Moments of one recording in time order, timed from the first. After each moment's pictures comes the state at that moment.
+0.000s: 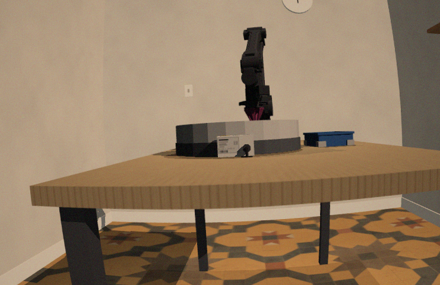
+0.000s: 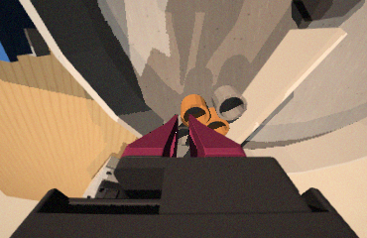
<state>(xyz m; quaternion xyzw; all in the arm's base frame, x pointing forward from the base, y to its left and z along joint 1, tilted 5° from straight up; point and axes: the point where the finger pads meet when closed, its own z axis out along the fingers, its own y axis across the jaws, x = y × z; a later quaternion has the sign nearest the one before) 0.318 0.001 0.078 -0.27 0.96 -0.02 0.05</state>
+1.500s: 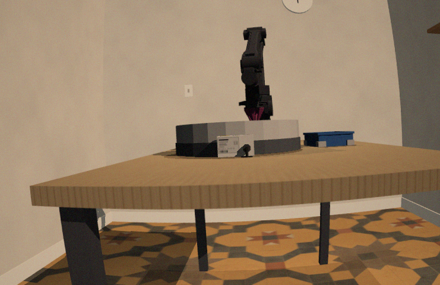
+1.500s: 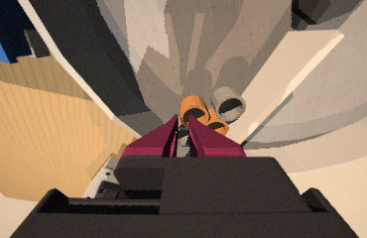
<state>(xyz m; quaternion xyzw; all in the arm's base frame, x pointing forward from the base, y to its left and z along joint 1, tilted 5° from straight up) 0.319 0.001 0.078 -0.27 0.96 -0.02 0.05</state>
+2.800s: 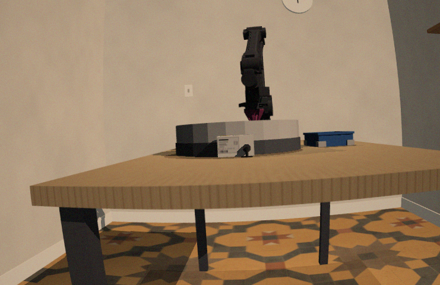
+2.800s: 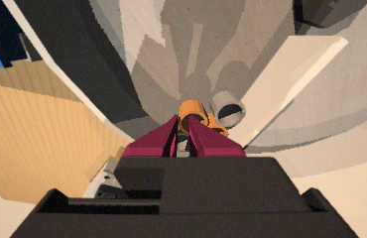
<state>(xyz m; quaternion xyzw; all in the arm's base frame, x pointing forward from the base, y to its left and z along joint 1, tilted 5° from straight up) 0.323 0.001 0.072 -0.27 0.96 -0.02 0.05</state>
